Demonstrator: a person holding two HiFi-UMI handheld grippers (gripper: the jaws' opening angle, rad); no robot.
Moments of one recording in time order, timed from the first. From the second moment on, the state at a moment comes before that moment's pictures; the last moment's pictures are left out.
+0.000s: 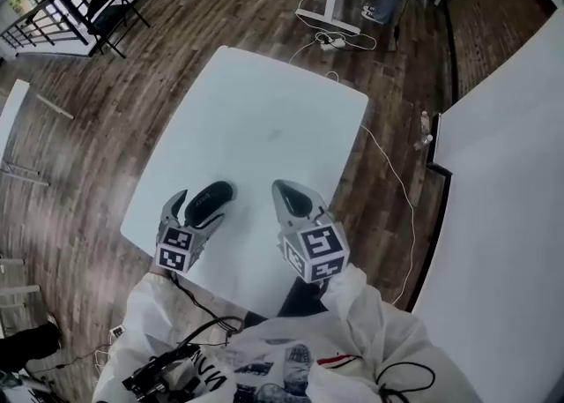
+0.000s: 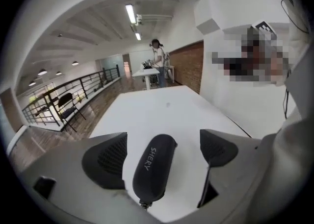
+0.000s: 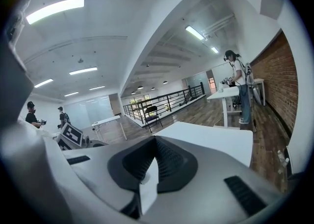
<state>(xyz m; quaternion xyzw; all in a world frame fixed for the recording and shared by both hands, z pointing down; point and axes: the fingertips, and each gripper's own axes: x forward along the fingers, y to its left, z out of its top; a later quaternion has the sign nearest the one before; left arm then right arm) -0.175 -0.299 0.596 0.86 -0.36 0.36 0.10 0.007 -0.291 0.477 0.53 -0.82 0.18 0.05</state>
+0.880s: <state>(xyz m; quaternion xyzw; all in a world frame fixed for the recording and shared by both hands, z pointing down) -0.190 -0.309 0.716 0.79 -0.22 0.57 0.12 0.036 -0.286 0.484 0.57 -0.80 0.19 0.06</state>
